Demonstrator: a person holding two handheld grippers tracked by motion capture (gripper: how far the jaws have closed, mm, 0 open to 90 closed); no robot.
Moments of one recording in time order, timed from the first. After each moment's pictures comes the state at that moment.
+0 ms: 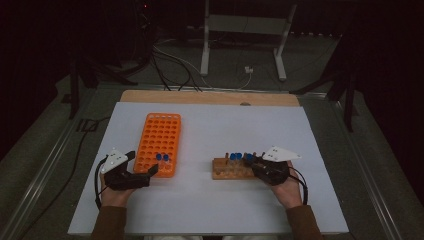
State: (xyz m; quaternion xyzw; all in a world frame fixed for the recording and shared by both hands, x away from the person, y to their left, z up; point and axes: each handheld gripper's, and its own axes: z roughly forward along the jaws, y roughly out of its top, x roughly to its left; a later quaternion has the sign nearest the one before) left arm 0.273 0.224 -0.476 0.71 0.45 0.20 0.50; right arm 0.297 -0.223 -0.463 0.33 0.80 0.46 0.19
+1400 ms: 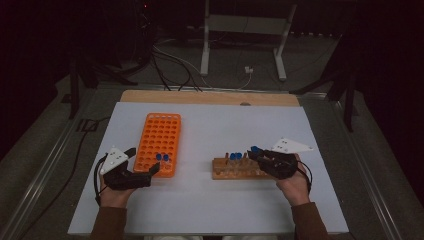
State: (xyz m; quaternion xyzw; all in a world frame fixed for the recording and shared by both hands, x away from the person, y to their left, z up) left arm 0.265 0.215 -0.452 0.71 0.43 0.22 0.51; right arm 0.298 -0.232 -0.426 0.34 0.79 0.48 0.18
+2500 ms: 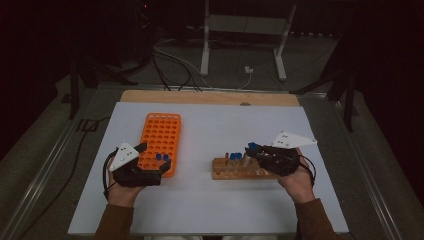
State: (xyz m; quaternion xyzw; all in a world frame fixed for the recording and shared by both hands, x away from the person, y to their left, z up) left arm 0.266 0.185 -0.428 0.73 0.39 0.21 0.52; right arm 0.291 -0.222 -0.391 0.31 0.80 0.49 0.17
